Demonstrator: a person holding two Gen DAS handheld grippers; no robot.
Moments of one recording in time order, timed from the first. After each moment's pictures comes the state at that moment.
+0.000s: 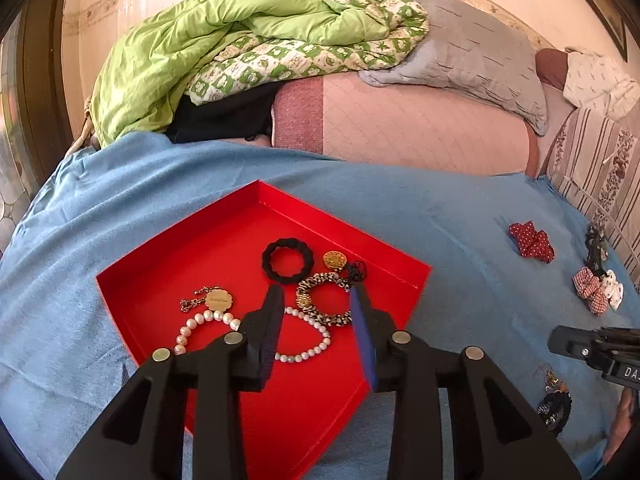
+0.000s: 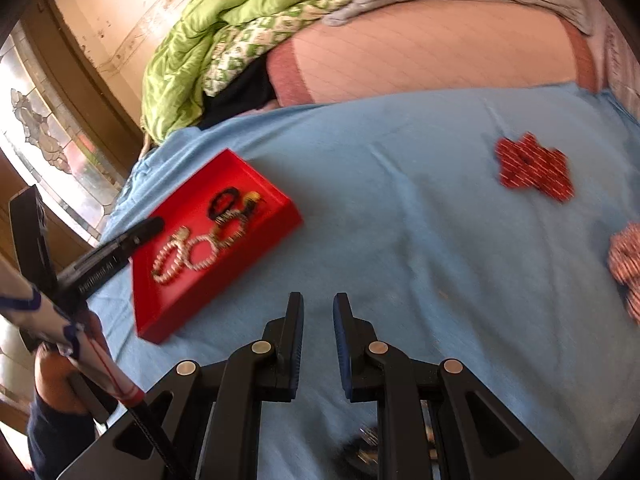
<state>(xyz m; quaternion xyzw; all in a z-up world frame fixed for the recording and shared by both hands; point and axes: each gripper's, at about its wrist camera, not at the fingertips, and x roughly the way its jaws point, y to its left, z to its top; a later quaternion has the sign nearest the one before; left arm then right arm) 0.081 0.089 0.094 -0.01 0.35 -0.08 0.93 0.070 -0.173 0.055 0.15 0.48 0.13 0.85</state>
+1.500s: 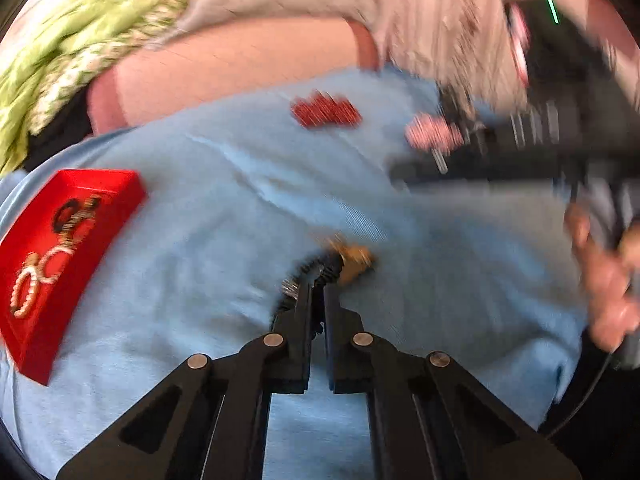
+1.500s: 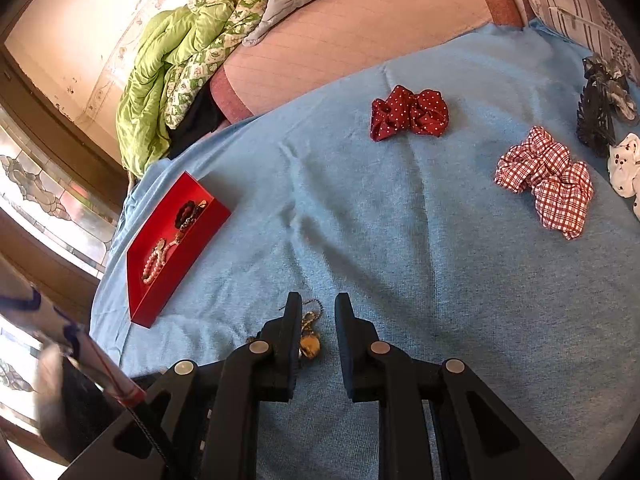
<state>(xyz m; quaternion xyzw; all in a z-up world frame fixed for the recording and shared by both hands) -0.041 -0.095 0.046 0.09 0.38 -0.27 0.88 0.022 -0.283 0.043 0.24 0.49 0.11 0.83</state>
